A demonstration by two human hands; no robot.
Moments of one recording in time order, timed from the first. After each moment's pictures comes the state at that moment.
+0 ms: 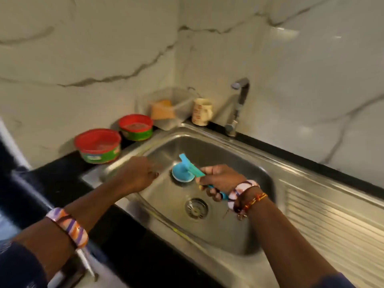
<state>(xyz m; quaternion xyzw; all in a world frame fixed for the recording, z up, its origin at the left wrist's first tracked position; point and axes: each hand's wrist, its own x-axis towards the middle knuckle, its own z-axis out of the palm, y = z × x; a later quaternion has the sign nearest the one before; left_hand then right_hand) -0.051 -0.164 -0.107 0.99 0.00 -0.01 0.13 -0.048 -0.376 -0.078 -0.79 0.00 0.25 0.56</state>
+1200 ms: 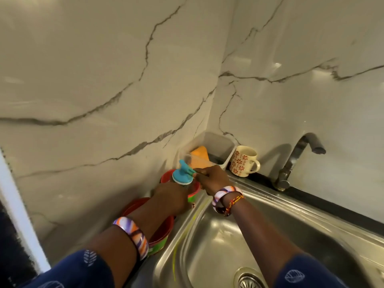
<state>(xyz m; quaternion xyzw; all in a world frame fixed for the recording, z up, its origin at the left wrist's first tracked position) 0.087 -0.047 -0.077 1.00 -0.08 -0.06 0.02 0.139 -0.167 -0.071 -0.92 -0.09 0.00 0.38</state>
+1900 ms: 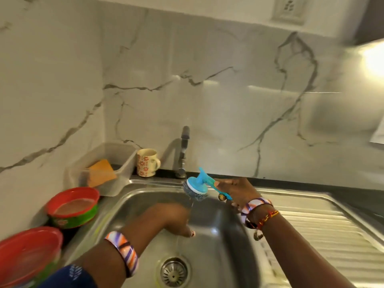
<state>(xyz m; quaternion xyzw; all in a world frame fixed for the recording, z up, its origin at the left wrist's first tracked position) 0.019 -0.246 -0.042 0.90 -0.39 -0.17 -0.08 -0.050 -0.388 -0.004 -0.81 0.20 -0.10 0.54</state>
